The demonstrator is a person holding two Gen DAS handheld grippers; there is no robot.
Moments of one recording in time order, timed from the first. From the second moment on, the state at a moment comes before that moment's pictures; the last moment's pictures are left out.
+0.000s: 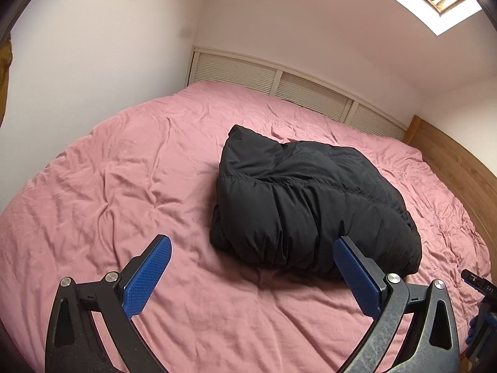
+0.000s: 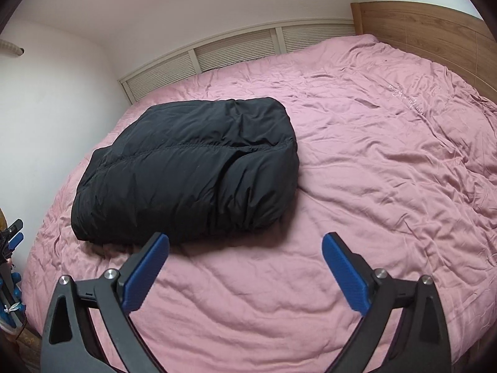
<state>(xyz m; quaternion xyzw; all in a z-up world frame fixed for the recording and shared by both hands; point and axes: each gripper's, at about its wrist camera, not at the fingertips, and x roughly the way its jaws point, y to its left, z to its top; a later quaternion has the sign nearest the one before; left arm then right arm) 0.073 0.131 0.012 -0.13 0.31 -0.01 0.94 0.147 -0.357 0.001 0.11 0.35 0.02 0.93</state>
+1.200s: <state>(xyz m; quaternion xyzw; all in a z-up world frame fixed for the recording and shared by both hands) -0.130 0.040 0.047 0.00 0.21 0.04 0.98 -0.048 -0.268 0.031 0.06 0.29 0.04 0.95</state>
